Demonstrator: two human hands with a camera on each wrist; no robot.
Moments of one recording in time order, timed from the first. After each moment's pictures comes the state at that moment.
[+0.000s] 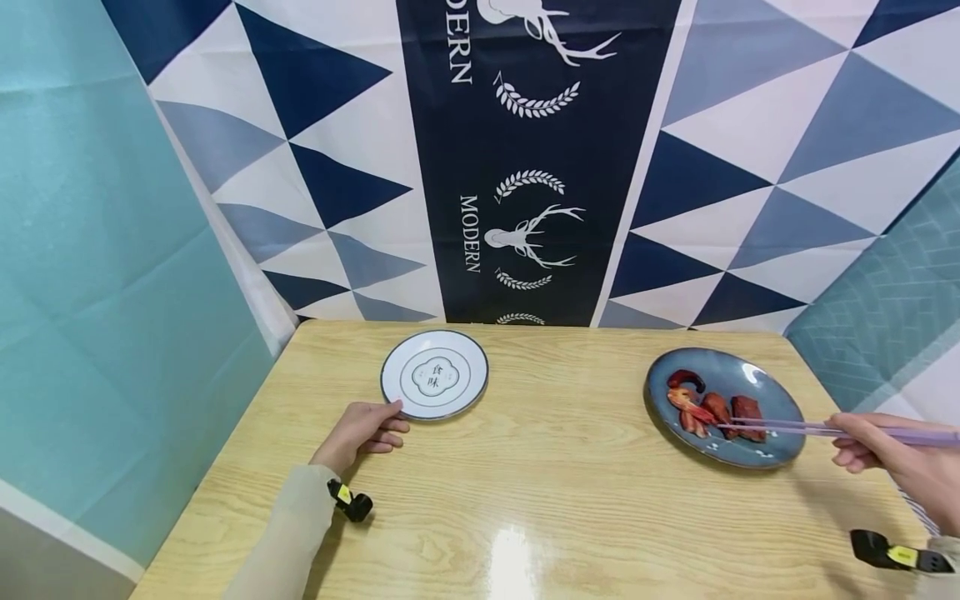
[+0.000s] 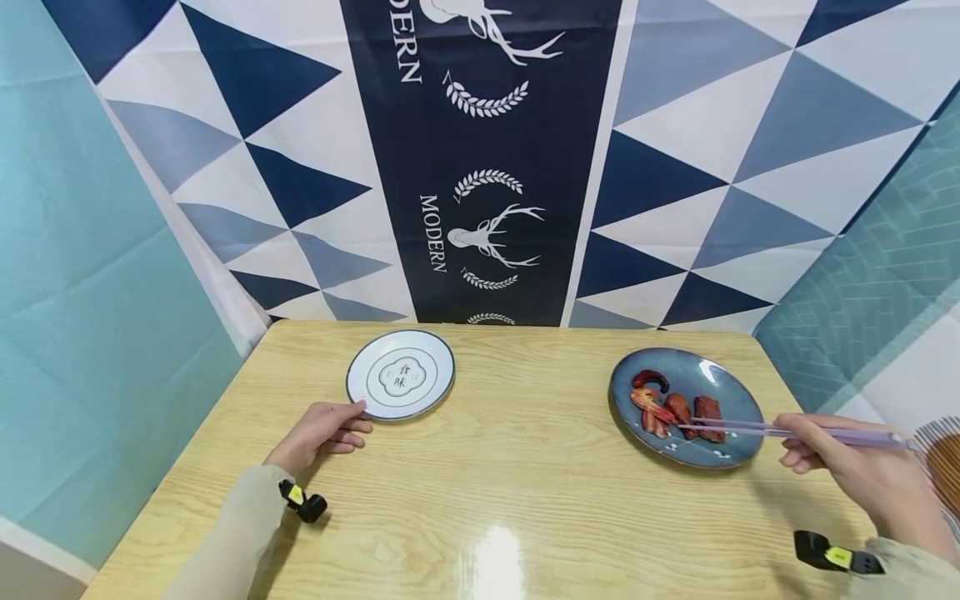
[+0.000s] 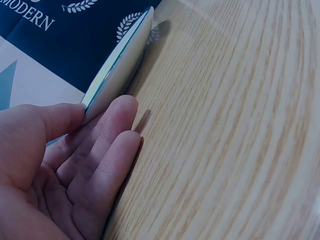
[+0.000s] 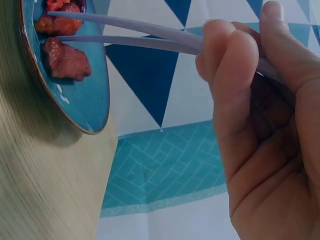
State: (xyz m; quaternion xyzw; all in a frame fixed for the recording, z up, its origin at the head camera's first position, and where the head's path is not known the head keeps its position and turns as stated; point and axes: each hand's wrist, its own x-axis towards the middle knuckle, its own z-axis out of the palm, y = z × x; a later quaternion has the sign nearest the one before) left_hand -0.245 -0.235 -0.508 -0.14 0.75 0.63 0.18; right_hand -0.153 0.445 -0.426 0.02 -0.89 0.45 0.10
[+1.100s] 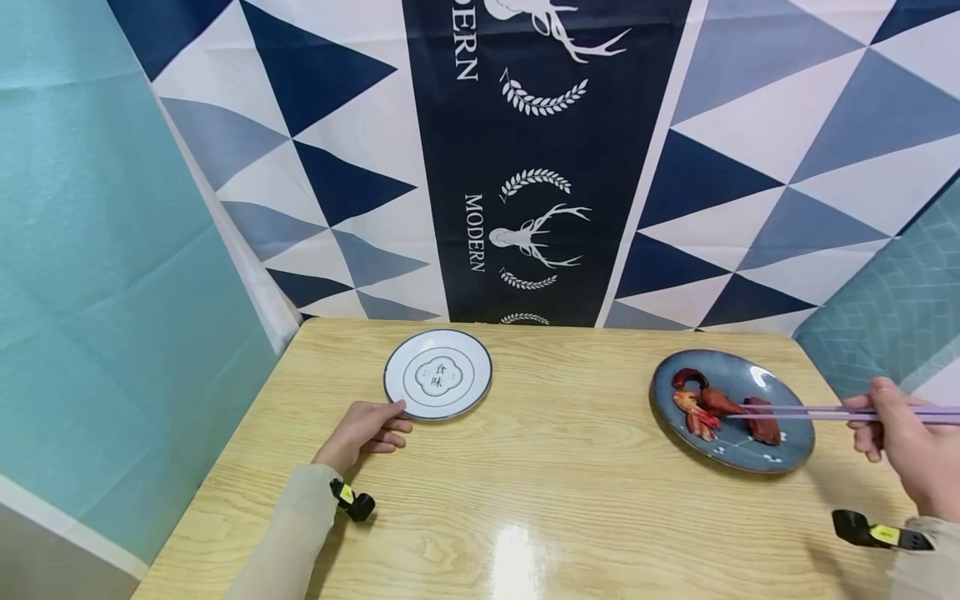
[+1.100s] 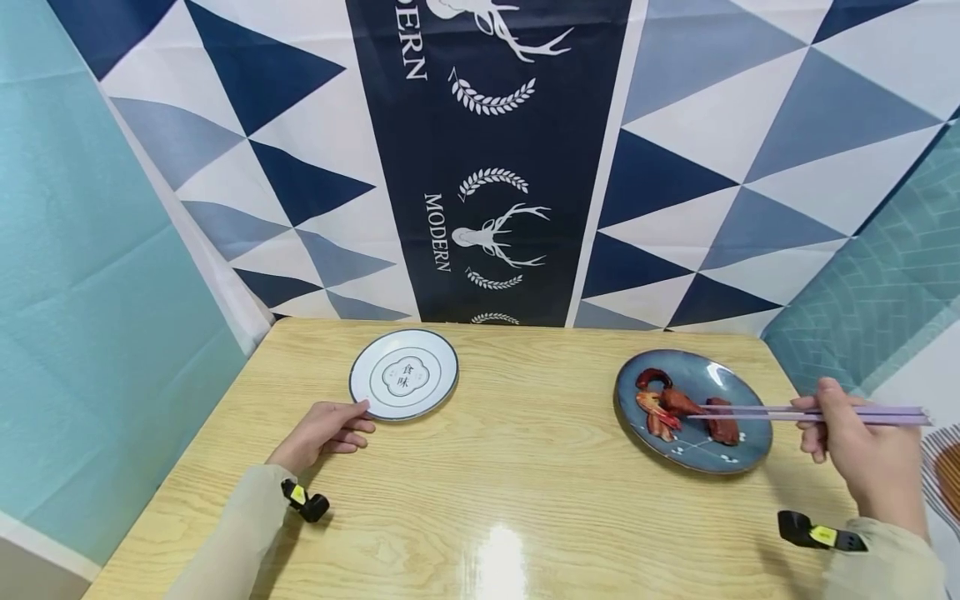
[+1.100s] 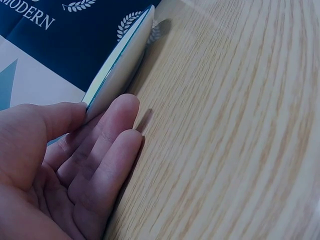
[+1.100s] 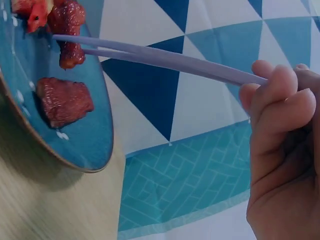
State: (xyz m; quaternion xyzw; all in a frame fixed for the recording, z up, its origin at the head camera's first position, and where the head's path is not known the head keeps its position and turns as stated) left_hand -0.247 -0.234 -0.504 -0.15 0.75 0.62 0.18; right_hand -0.183 0.443 -0.430 0.06 -0.81 0.53 0.24
